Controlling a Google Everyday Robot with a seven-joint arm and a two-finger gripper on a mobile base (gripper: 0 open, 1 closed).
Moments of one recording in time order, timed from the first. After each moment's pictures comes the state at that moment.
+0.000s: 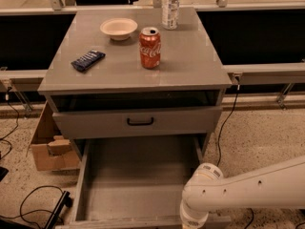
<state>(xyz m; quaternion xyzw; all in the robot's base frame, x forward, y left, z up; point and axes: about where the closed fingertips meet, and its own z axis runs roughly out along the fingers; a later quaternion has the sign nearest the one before) 0.350 -0.124 0.427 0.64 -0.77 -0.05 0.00</state>
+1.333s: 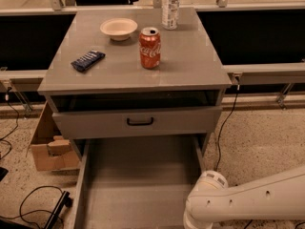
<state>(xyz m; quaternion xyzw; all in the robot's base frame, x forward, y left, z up) 0.326 -0.132 0.434 0.62 -0.79 -0.04 0.01</state>
